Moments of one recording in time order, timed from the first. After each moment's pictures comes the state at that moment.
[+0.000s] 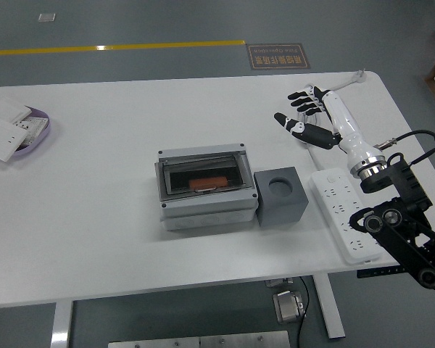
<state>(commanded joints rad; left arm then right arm) 0.13 0.24 -0.12 -0.23 -0.02 0.01 -0.02 0.33 -0.38 1.02 1.47 -1.64 -0.34 -0.05</state>
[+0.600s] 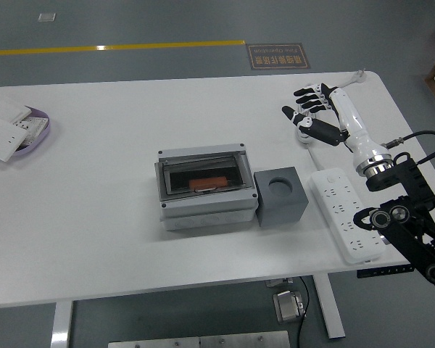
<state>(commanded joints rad) 0.12 0.25 -0.12 -0.23 -0.01 0.01 -0.02 0.32 -0.40 1.06 1.46 -1.46 -0.33 0.00</state>
